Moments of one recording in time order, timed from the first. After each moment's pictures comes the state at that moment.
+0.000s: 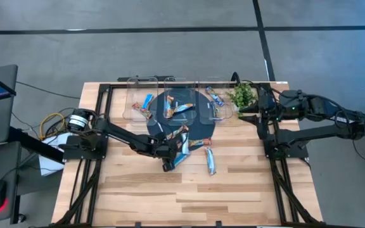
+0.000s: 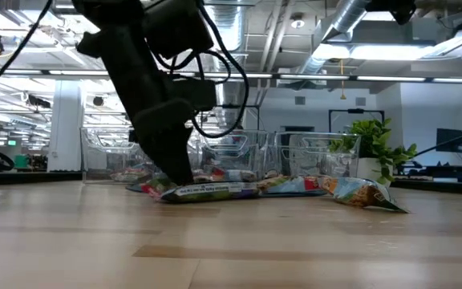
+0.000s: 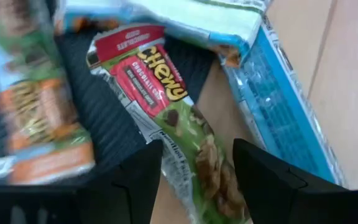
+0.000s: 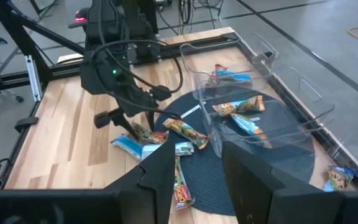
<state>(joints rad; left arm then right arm) -0.18 1.82 0.98 -0.24 -0.24 -0.44 -0.07 0.67 0.99 -0.76 0.05 0.09</state>
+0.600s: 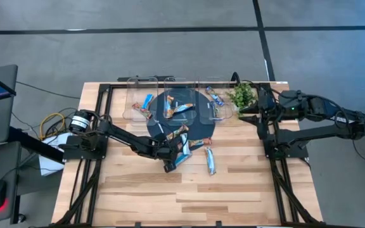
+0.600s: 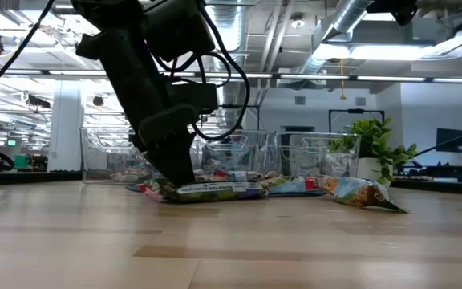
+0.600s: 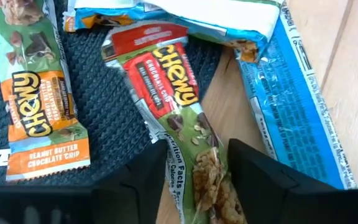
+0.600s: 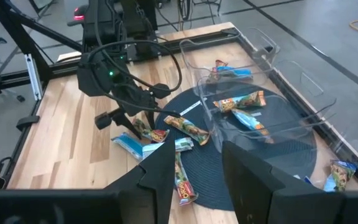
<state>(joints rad) -0.20 1.84 0.99 -0.27 -0.27 -0.50 -0.07 0.67 0.99 -0.77 0.05 0.11</state>
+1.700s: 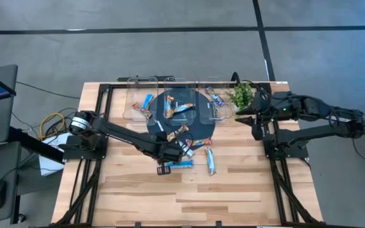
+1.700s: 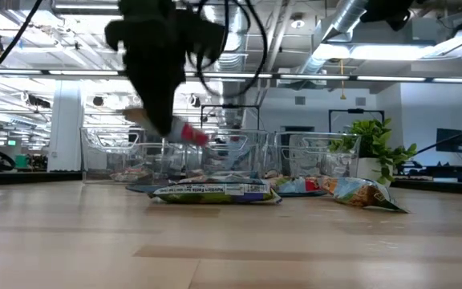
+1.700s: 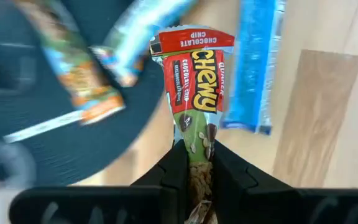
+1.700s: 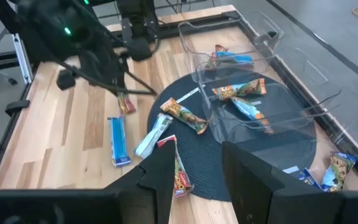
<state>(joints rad) -0.23 1.84 1.43 -1.00 -0.19 -0.36 -0.07 0.74 0.99 -0.78 0.05 0.09</state>
